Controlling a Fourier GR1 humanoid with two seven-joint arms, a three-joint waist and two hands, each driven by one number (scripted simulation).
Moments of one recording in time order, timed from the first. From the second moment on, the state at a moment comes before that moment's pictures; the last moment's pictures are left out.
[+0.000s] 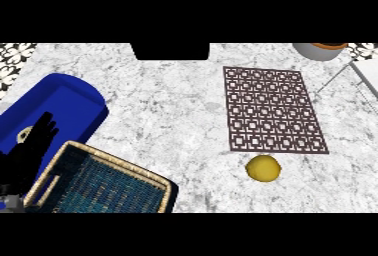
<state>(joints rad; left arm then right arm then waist) 0.02 0.36 0.13 -1.44 0.13 -0.03 0.08 -0.93 -0.46 -0.66 -1.59 1.65 0.46 0.87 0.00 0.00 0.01</state>
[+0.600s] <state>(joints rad) 0.01 0.36 0.14 -1.44 0.12 -0.04 0.09 -0.79 -0.53 -0.77 -1.45 1.55 0.28 0.89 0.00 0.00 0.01</state>
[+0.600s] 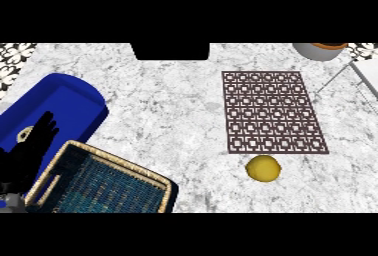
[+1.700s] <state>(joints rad) 0.02 0.34 0.16 -1.45 0.12 -0.06 0.10 -0.77 -0.54 -0.86 -1.75 1.18 0.13 0.94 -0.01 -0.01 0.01</state>
